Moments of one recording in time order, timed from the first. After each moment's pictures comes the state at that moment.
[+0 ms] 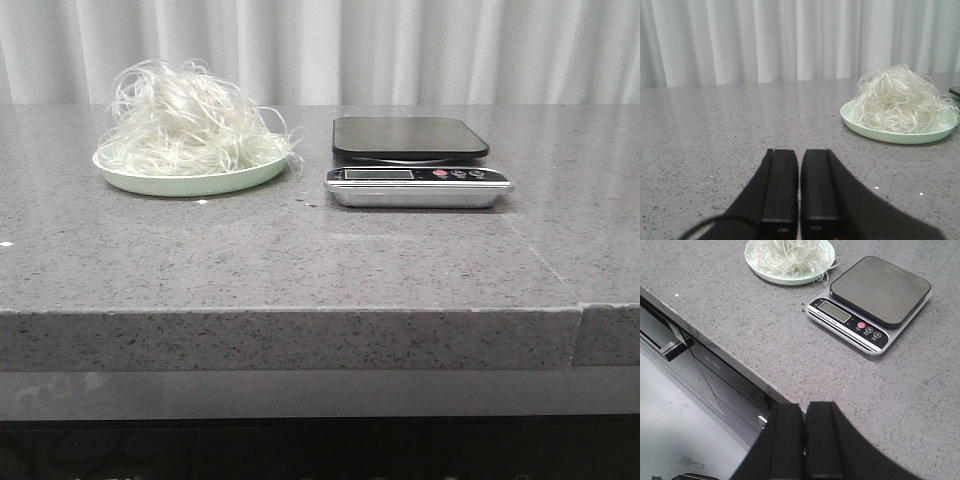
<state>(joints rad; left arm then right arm) -0.09 0.00 0.00 -0.04 0.04 0.08 0.60 0.54 -0.82 0.06 0.87 -0.05</state>
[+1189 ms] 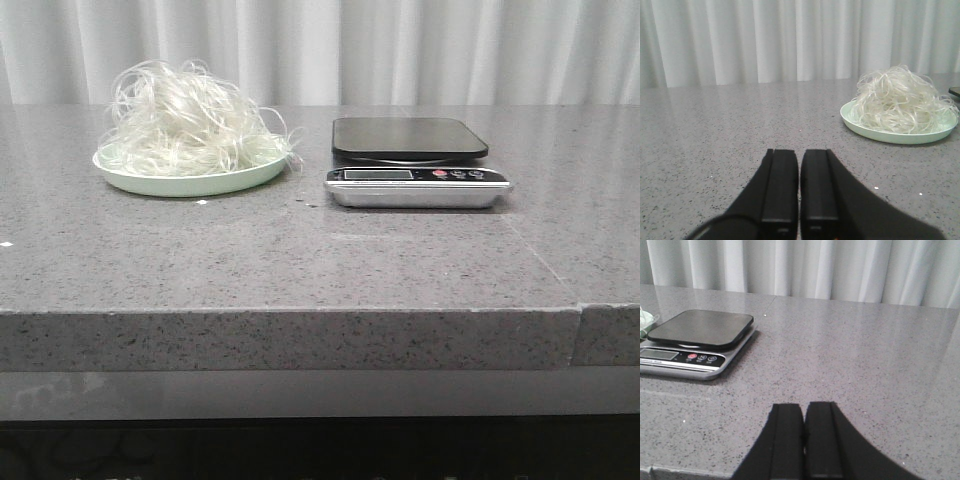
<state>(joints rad) -0.09 0.00 0.00 -0.04 0.04 0.08 0.05 0.01 -0.07 0.06 0.18 -0.05</state>
